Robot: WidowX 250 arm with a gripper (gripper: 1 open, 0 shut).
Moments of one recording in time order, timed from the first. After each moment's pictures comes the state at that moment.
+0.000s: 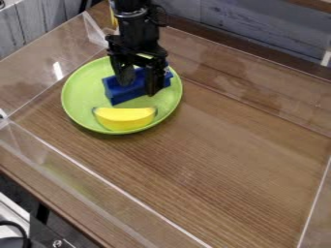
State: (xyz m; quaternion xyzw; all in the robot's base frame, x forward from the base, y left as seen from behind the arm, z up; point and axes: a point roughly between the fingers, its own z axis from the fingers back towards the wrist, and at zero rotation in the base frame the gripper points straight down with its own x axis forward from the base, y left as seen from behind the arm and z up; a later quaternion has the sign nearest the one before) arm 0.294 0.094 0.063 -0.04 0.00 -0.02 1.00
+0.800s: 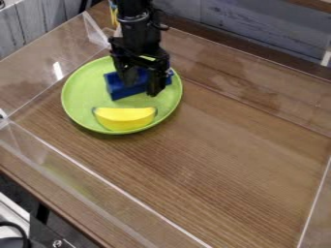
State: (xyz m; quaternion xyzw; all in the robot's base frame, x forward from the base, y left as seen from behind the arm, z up) arm 0.305 0.098 0.052 -0.03 -0.02 -0.01 1.00
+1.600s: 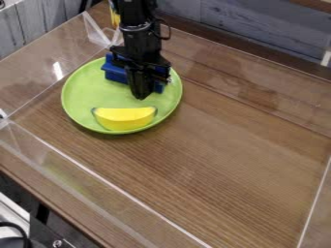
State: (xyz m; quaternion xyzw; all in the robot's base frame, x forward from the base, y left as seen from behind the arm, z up) arm 0.305 0.092 0.041 -0.04 0.00 -0.01 1.00
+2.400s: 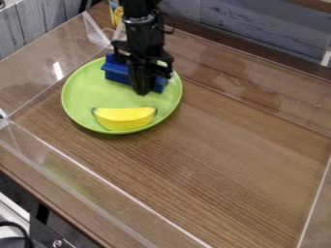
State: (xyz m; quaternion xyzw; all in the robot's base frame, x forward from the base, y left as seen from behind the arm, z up) arm 0.308 0.075 0.065 -0.03 0.00 -0.03 1.00
